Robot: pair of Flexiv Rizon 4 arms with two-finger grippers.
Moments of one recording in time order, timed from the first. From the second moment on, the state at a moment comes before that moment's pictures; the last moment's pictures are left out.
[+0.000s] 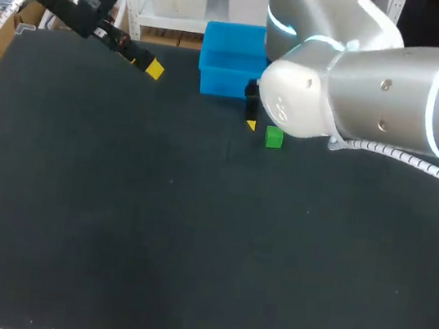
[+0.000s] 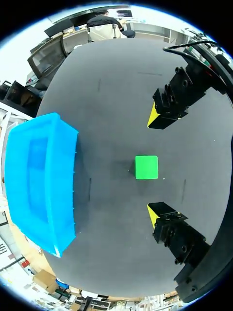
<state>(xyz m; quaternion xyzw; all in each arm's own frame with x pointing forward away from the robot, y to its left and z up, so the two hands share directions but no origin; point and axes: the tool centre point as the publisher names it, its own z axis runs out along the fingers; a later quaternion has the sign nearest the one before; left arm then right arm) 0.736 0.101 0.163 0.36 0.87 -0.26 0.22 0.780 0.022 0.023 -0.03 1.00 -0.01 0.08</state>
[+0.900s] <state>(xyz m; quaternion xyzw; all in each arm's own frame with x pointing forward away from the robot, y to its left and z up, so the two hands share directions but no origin) 0.736 0.101 0.163 0.36 0.87 -0.26 0.22 0.804 0.024 -0.010 -0.04 1.00 -0.01 0.08</state>
